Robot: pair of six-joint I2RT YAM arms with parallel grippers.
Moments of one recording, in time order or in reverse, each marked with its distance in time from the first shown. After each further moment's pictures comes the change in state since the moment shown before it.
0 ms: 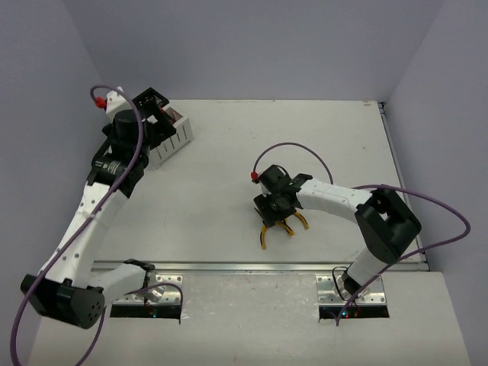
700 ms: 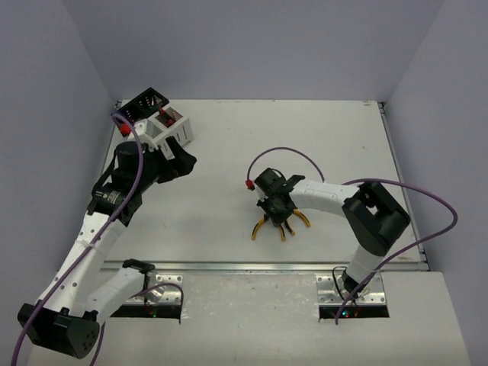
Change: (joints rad) left arm 0.000 -0.222 -0.288 0.004 0.503 0.024; right arm 0.007 0.083 0.008 0.008 0.040 -0.152
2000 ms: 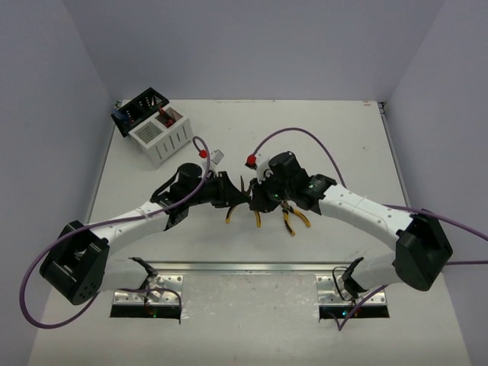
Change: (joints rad) left arm -0.344 0.375 -0.334 0.739 0.384 -0.243; right arm 0.012 -0.338 -0.011 0.218 -0.314 0.086
